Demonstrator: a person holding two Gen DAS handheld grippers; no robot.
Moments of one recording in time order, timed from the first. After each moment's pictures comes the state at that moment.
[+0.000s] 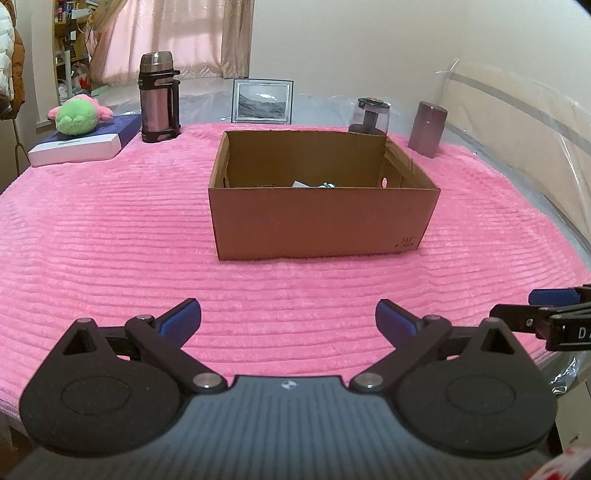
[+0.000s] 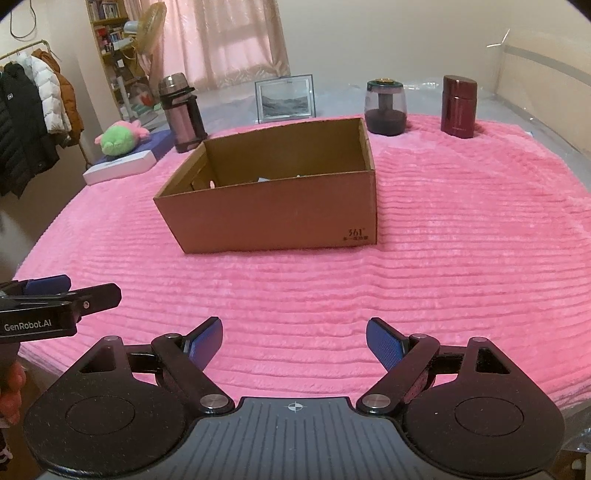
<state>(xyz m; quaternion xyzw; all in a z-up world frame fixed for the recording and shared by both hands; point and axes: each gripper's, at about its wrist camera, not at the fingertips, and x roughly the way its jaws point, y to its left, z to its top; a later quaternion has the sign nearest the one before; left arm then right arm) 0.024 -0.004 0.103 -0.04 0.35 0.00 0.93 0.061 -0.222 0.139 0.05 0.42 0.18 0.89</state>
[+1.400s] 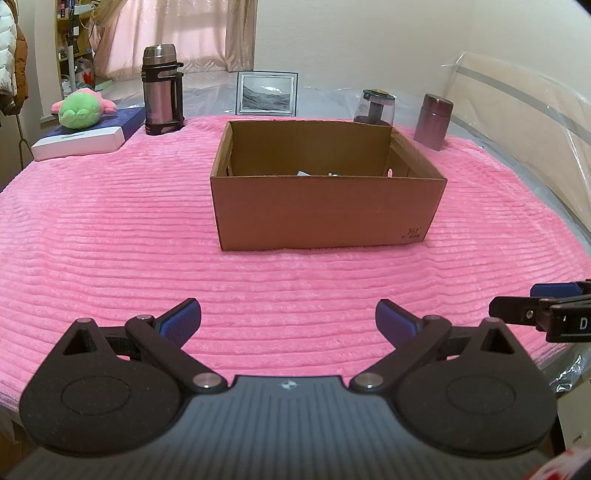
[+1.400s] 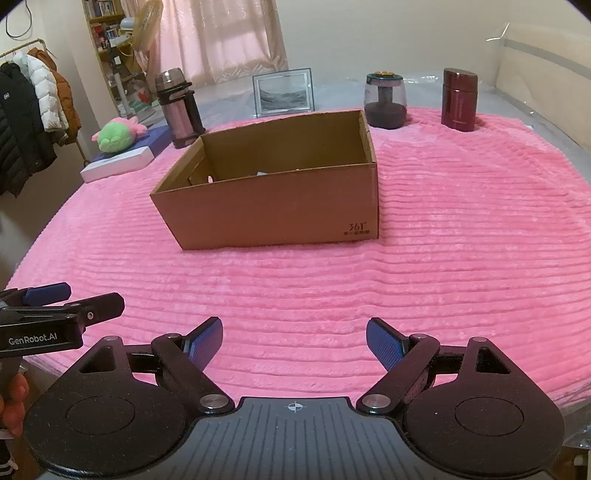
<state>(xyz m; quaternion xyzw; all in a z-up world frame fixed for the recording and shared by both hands) 0.027 -0.006 0.094 -0.03 0.36 0.01 0.93 0.065 -0.219 0.133 0.05 0.43 0.17 0.88</state>
